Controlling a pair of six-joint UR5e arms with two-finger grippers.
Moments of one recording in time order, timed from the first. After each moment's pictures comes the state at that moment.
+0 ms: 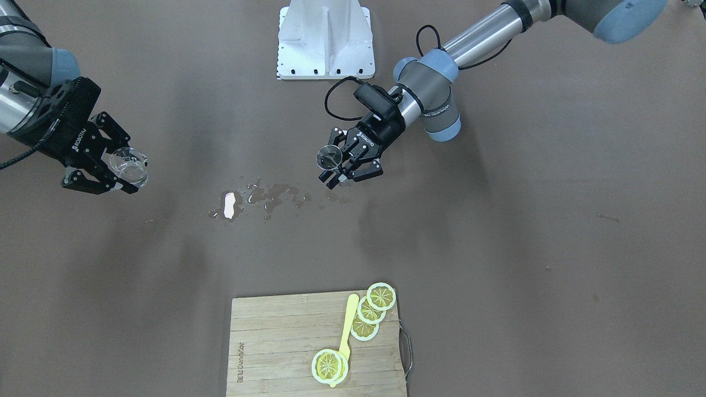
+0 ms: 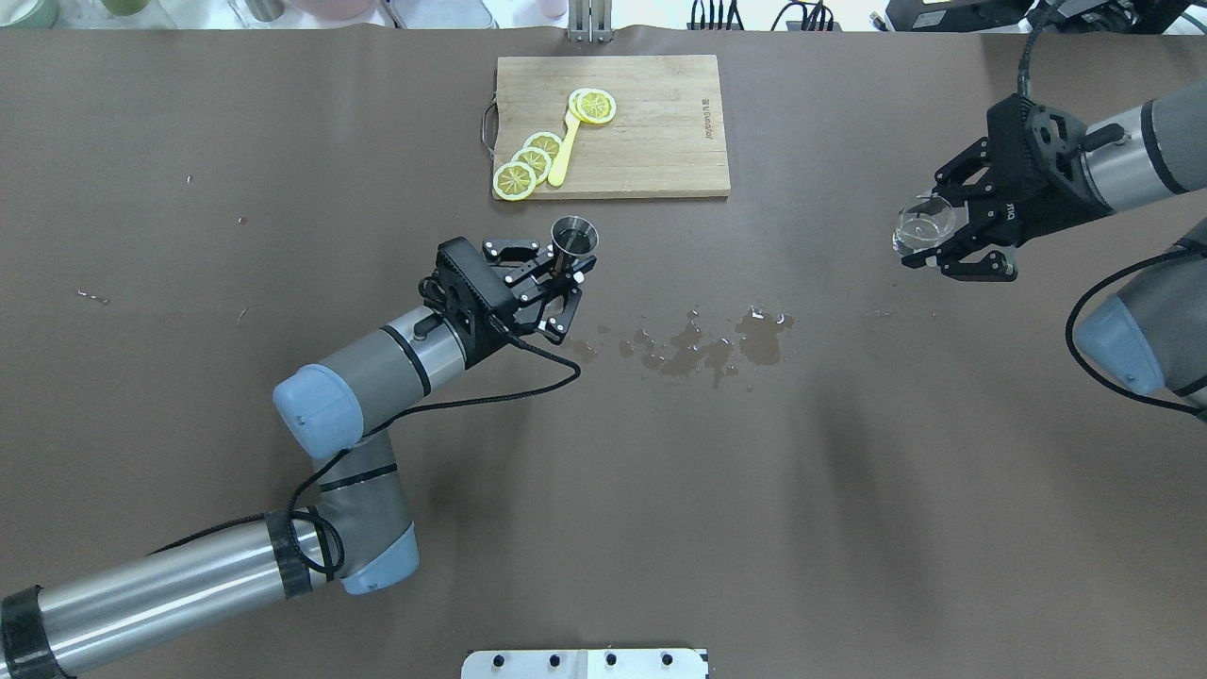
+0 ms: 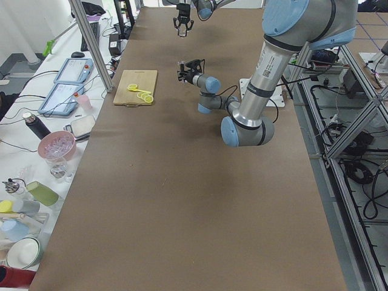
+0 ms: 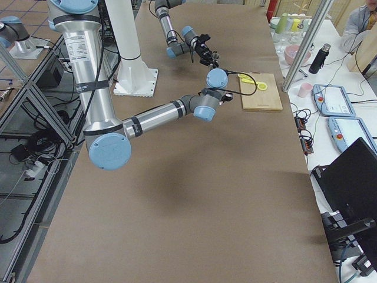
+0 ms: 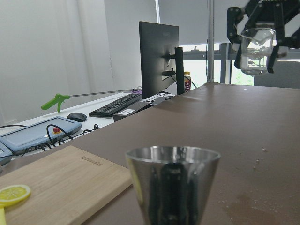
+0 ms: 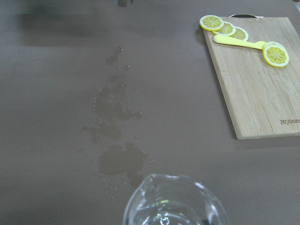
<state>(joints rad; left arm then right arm) -0.43 -2.19 -1.27 -3.17 -1.25 -0.31 1.03 -1.39 1.70 -0.71 2.41 -0.31</state>
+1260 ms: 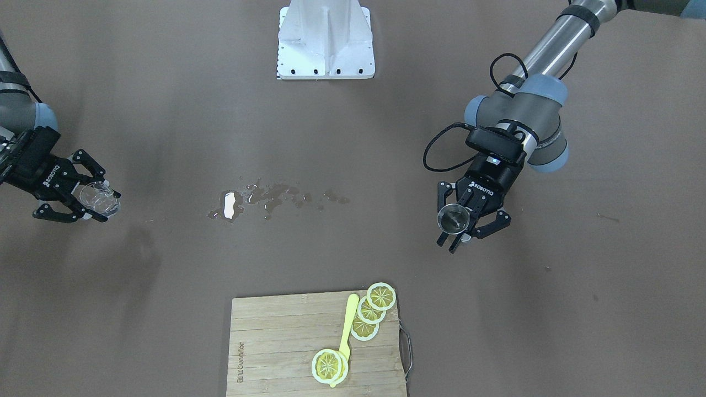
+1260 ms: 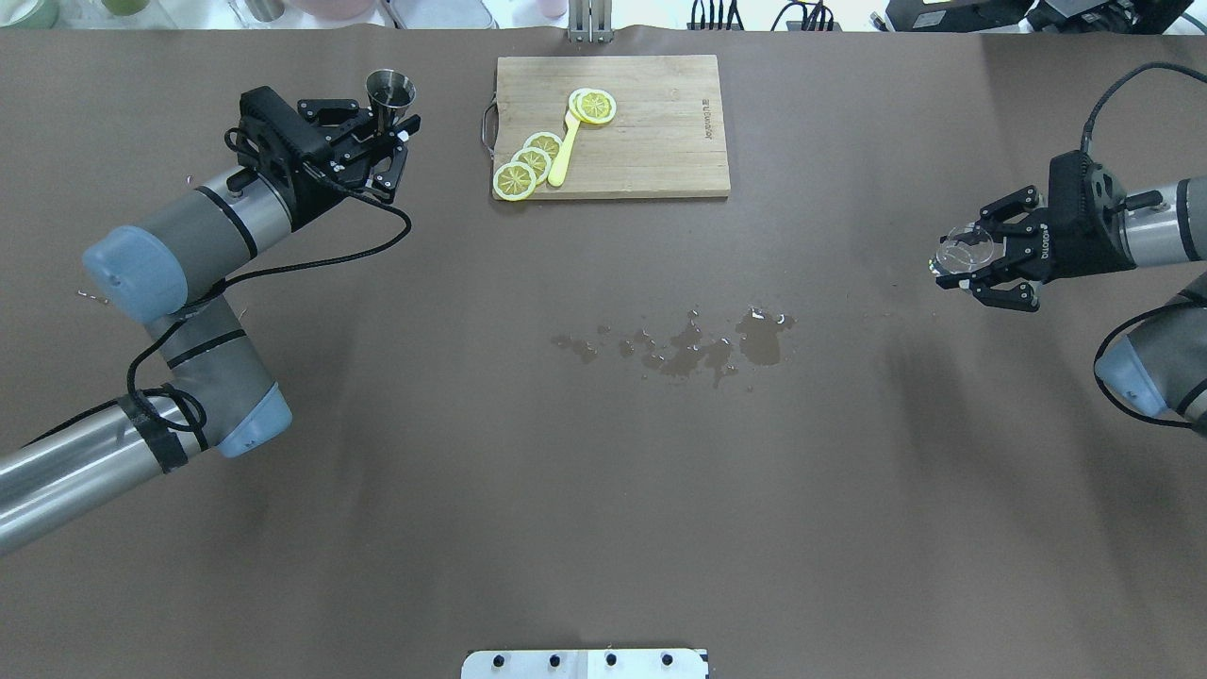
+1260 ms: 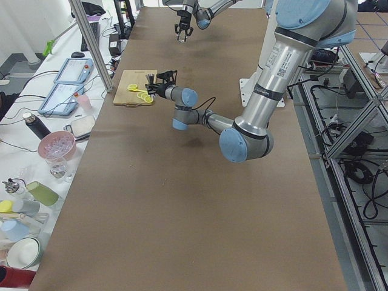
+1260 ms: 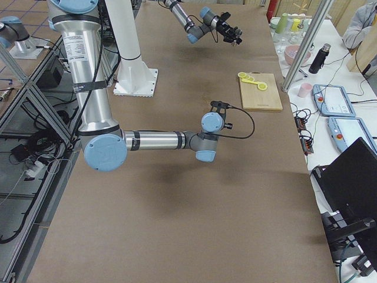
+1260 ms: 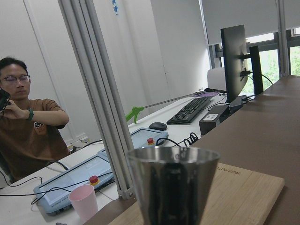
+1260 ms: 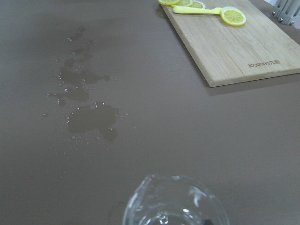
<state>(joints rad) -0.71 -2.05 -1.28 -3.17 -1.36 -0.31 1.02 -1.40 1.32 -0.11 2.35 -0.01</state>
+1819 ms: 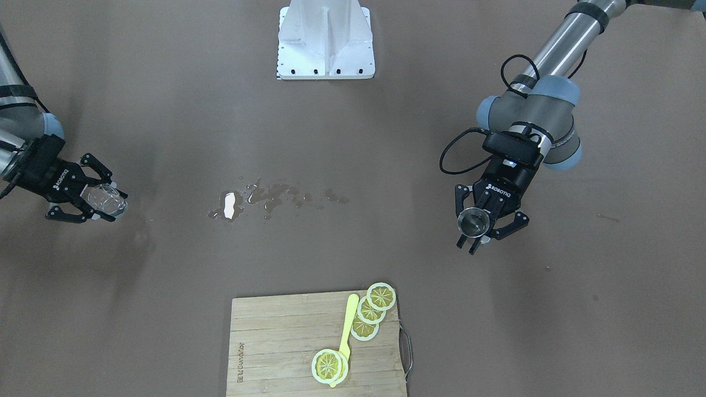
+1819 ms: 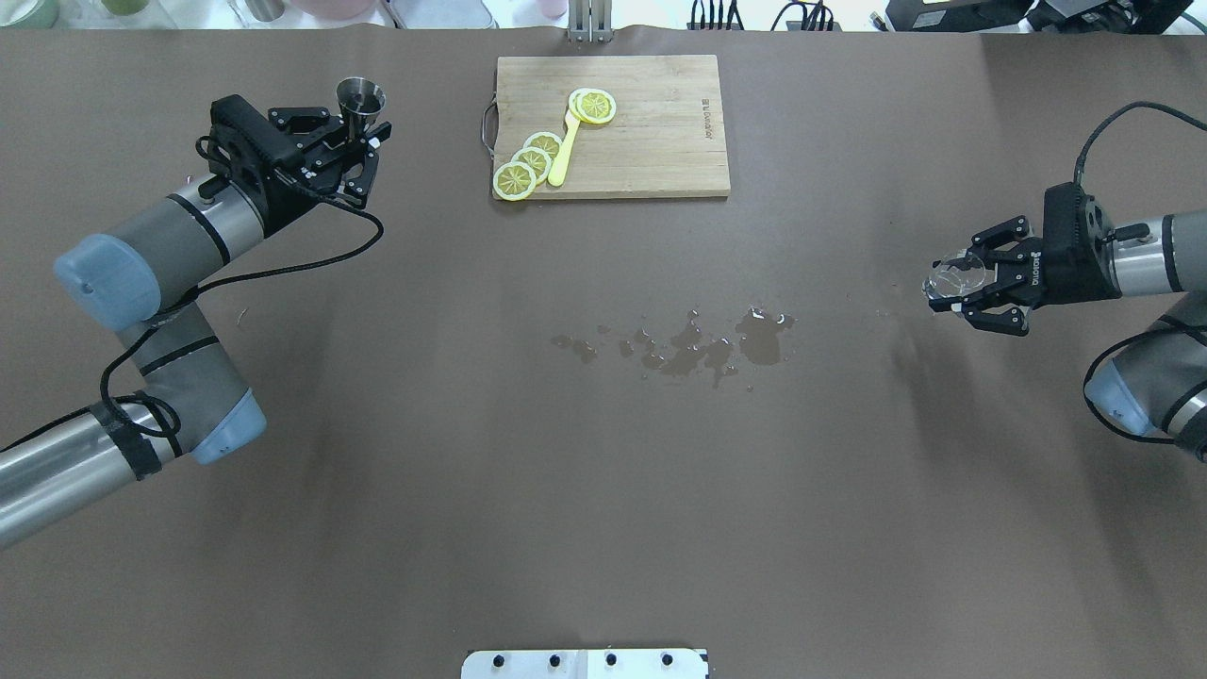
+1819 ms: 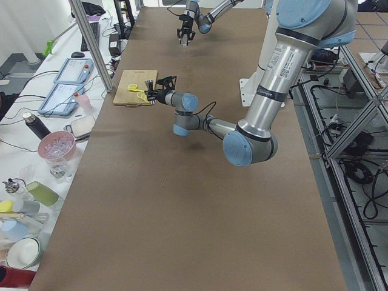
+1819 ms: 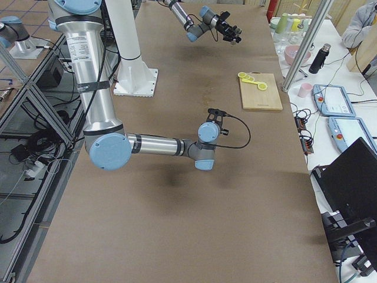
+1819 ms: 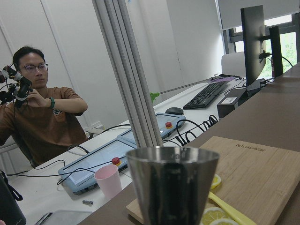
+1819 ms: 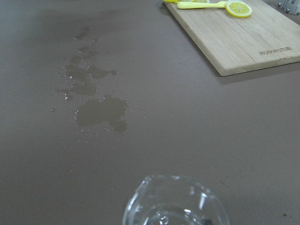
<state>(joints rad) -0.72 -2.00 -1.29 -3.17 -1.36 -0.33 0.97 -1.39 1.20 0.08 2.32 0.10</state>
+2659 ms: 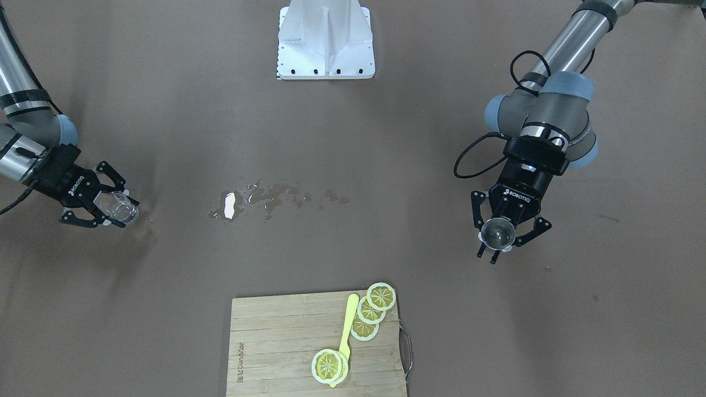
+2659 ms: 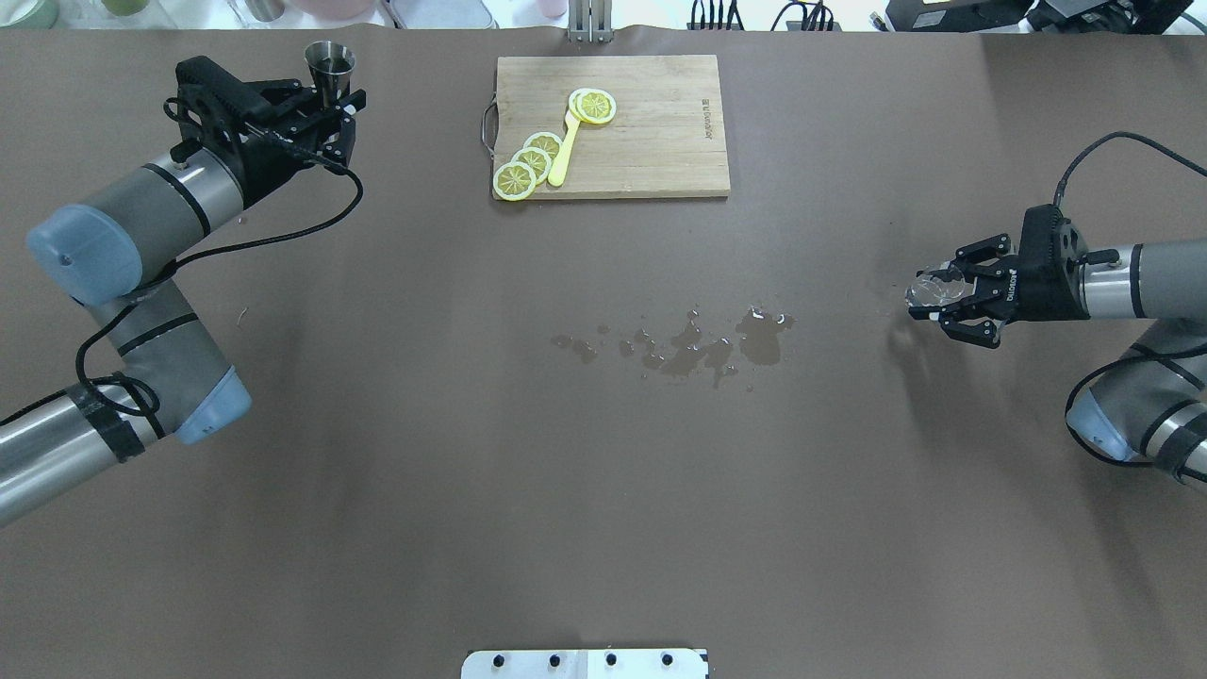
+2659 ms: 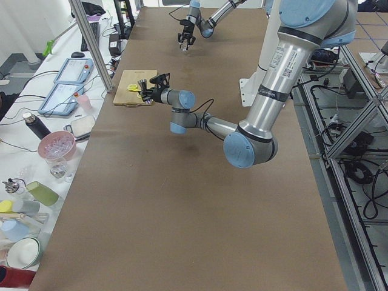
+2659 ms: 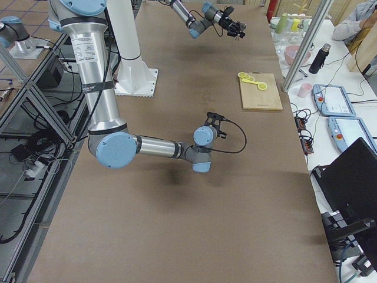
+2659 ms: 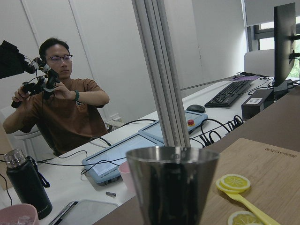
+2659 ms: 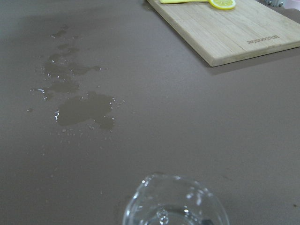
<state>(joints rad) -0.76 -1.99 -1.34 -3.09 -1.35 -0.47 0.90 -1.38 1.14 0.16 2.19 0.18</state>
